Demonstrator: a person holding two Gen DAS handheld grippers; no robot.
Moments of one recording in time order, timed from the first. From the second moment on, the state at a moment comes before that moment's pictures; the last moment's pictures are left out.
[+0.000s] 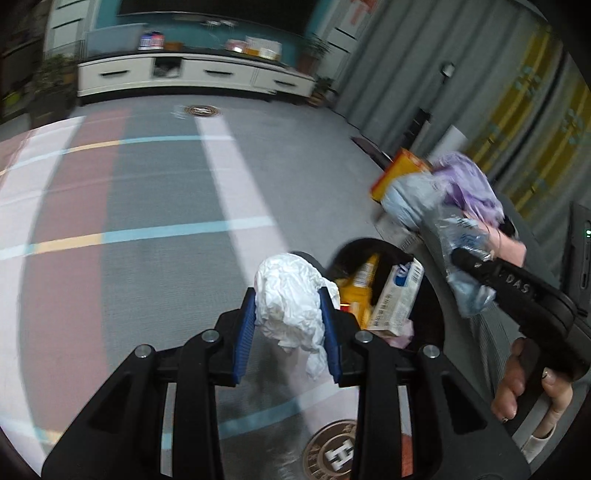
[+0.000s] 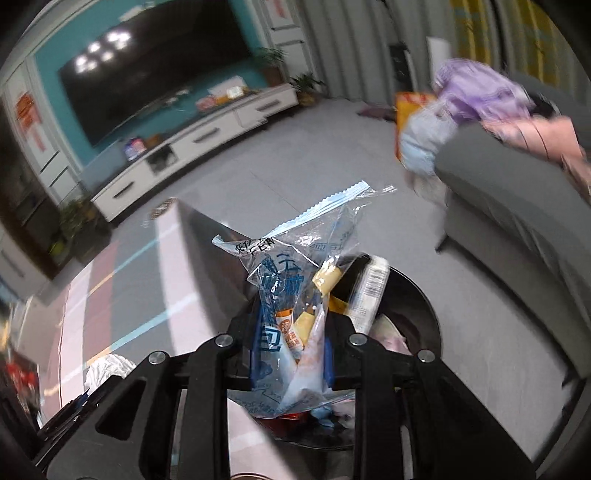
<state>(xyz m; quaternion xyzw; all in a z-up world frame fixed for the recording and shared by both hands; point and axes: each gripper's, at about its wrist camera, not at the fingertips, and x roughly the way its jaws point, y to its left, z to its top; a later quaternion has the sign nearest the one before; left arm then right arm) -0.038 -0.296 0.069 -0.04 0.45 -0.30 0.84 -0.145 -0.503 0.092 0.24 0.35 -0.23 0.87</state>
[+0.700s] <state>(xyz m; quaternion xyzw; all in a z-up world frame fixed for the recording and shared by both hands) -0.030 -0.428 0.004 0.02 0.53 -0.39 0.75 -0.128 -0.547 0.013 0.30 0.47 -0.28 0.78</state>
